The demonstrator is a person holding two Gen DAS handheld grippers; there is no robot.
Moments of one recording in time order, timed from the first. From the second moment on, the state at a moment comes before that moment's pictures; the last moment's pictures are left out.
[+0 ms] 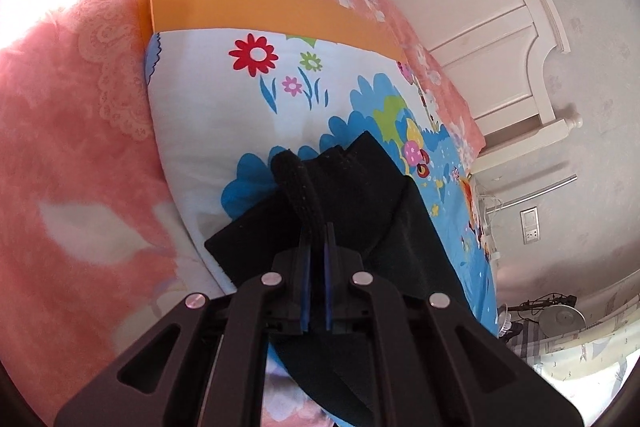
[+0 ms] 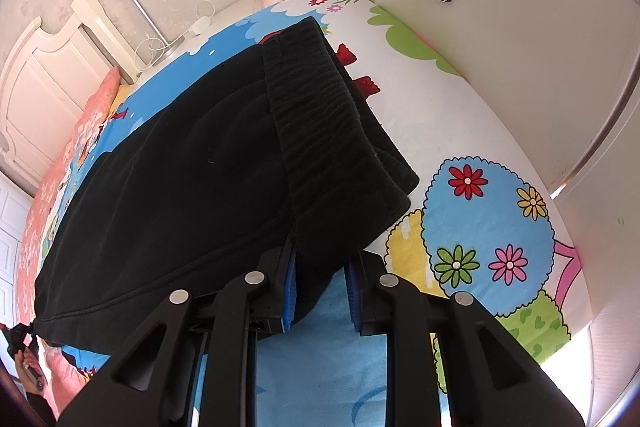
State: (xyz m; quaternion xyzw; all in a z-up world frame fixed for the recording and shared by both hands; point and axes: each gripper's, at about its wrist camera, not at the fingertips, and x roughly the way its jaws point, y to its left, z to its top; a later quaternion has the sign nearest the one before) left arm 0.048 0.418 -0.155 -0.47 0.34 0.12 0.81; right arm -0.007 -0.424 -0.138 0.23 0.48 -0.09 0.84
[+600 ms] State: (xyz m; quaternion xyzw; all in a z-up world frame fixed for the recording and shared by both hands) left arm 0.014 0.428 -0.142 -0.42 0.33 0.19 0.82; right arm -0.006 -0.426 -0.141 0.24 0.48 -0.09 0.84
